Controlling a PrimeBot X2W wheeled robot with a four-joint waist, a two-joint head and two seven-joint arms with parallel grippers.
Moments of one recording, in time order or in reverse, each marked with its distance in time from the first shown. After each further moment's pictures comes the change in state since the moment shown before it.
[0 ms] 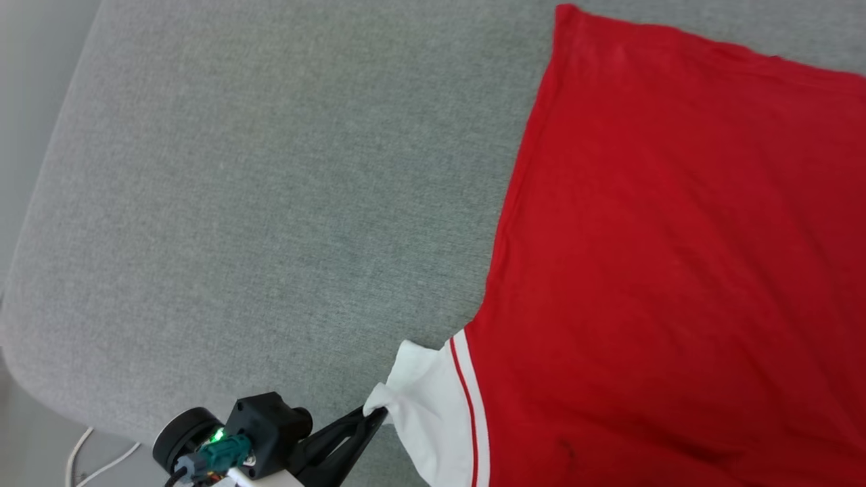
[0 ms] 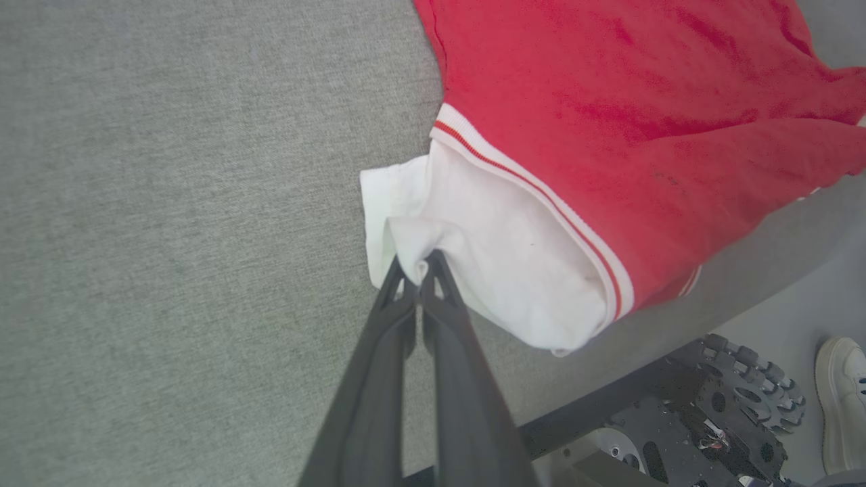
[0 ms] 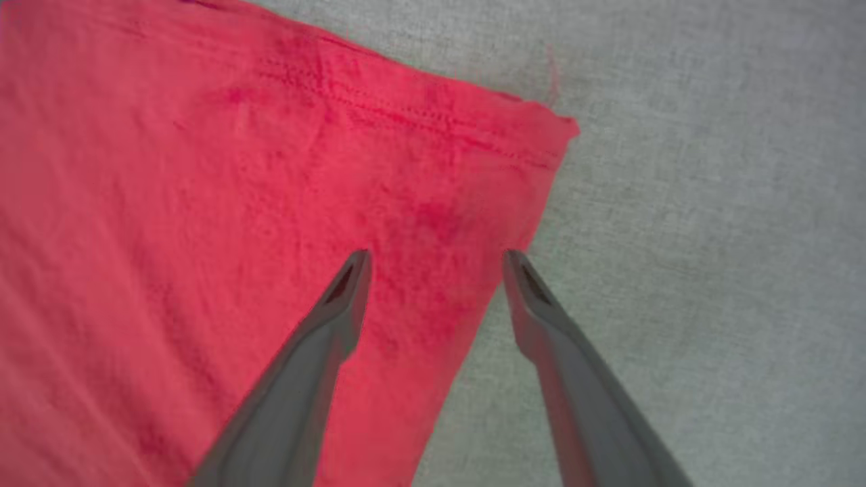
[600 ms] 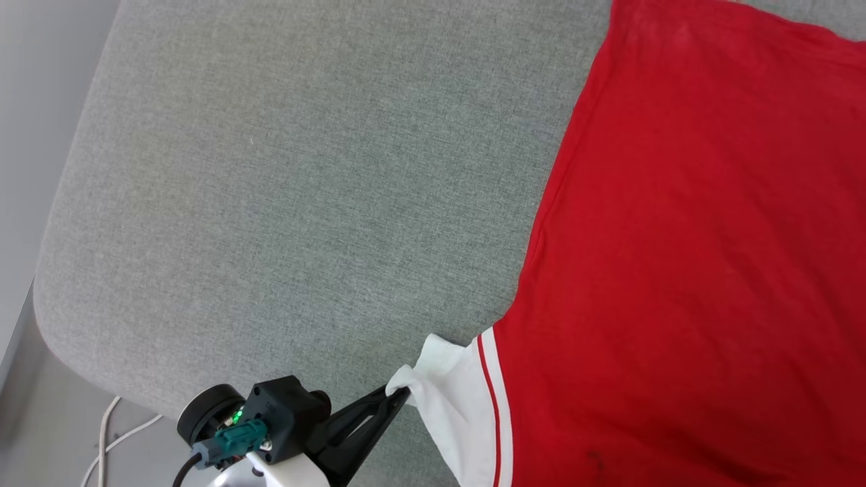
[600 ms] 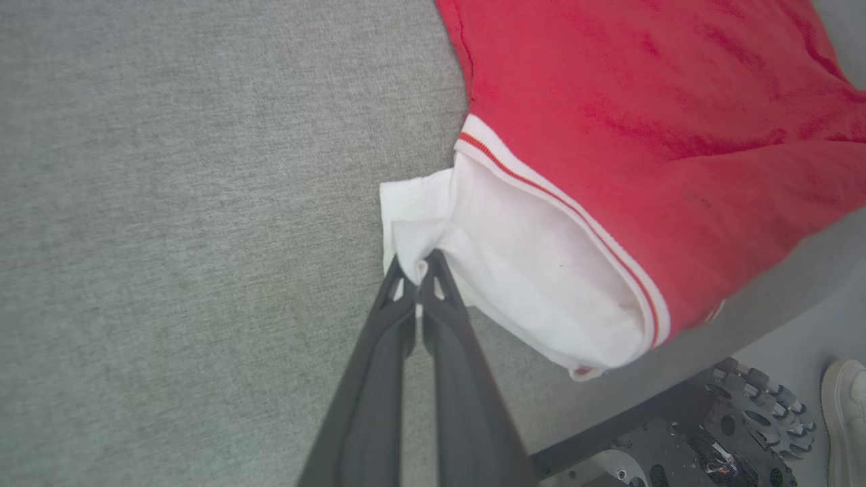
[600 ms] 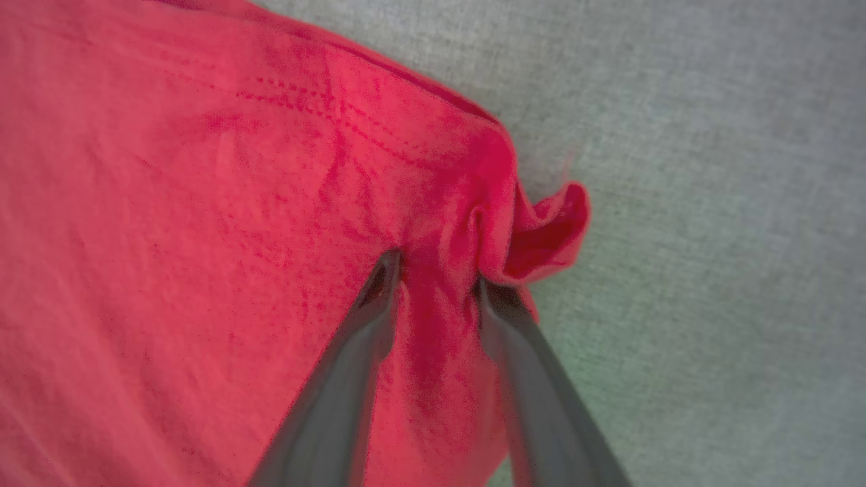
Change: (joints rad) left arm -0.083 -0.041 -0.044 0.051 -0.001 -0.038 -0.058; right arm 0.023 0.010 -0.075 0.008 -0.093 0.000 0.075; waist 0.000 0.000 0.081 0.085
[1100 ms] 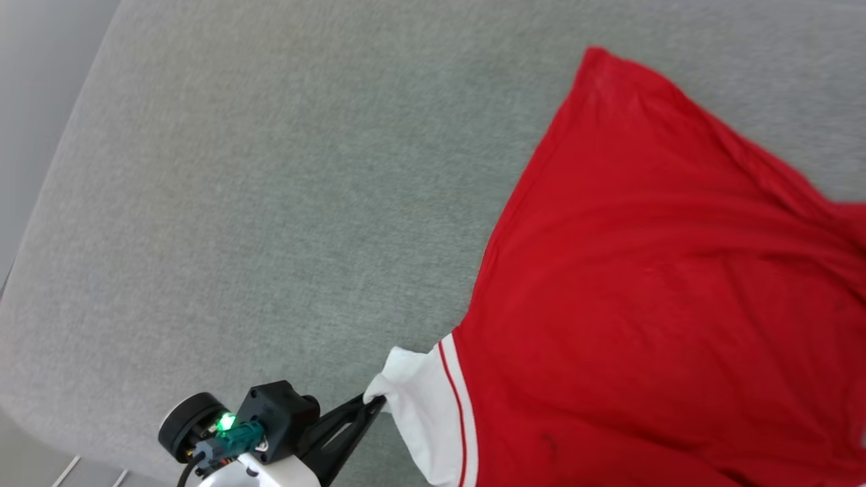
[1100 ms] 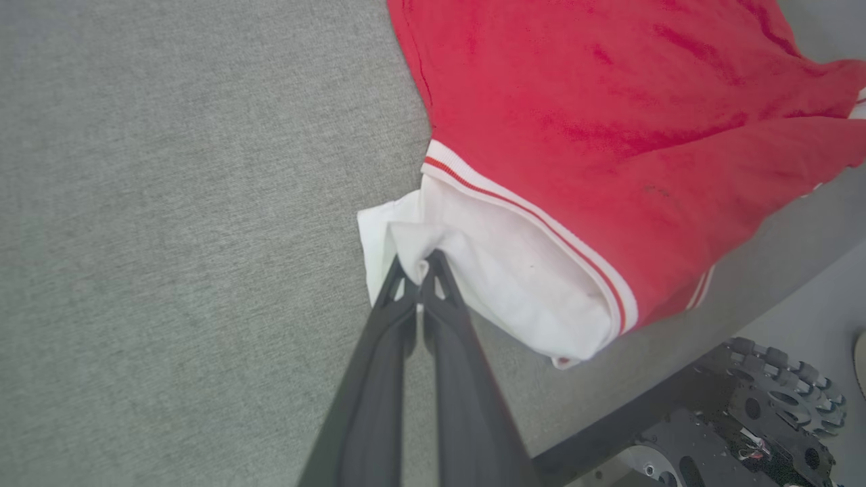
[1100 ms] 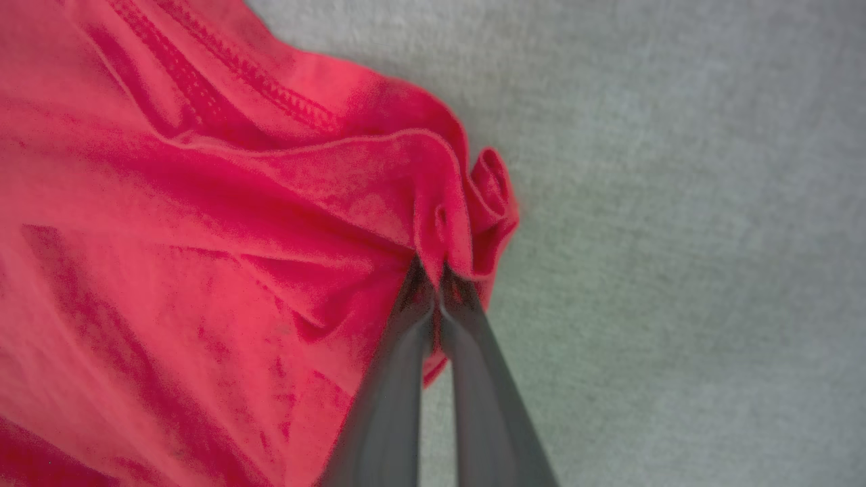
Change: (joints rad) left arm 0.011 0.039 0.000 0.034 0.034 0.030 0.020; right arm 0.194 0.053 0.040 0.024 0.077 0.000 -0.091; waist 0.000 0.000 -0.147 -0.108
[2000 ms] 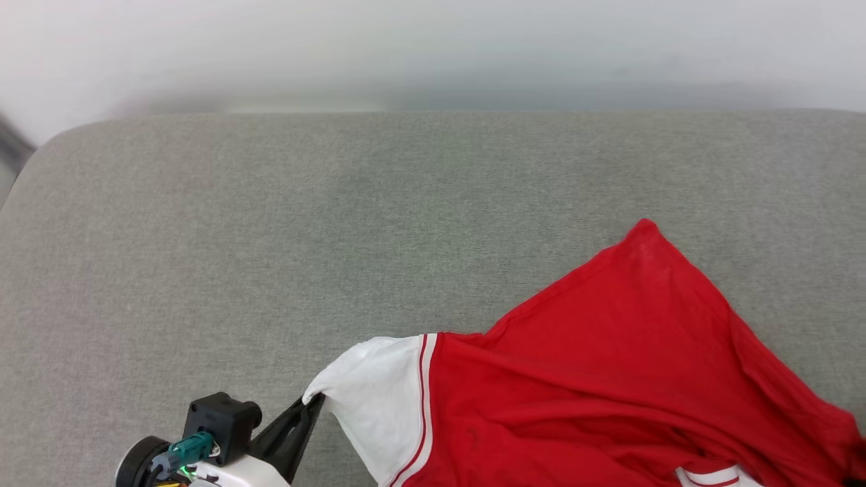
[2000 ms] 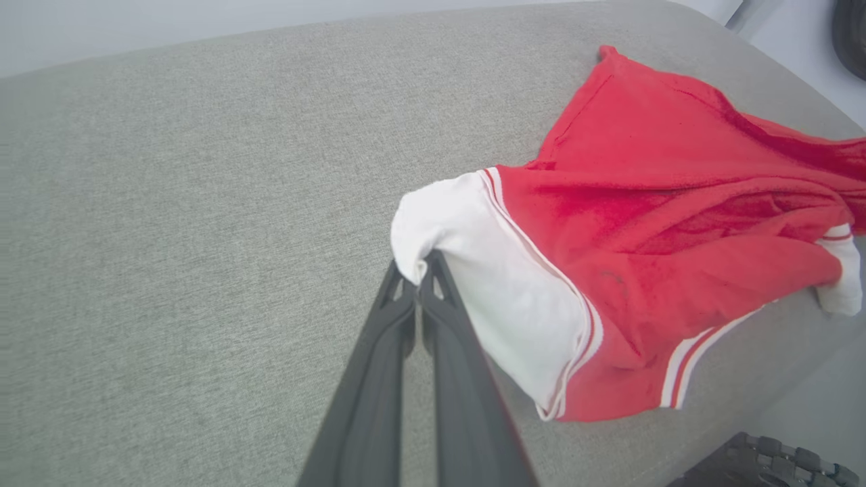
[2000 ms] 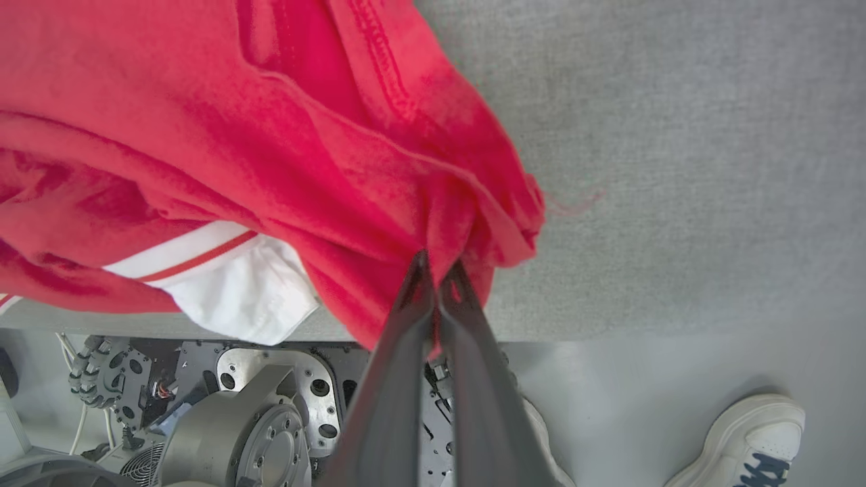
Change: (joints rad) left arm 0.099 -0.039 0.083 0.109 0.001 0.148 -0.108; right arm 0.637 0.084 -0.133 -0.241 0.166 0.000 -0.176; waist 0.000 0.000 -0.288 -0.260
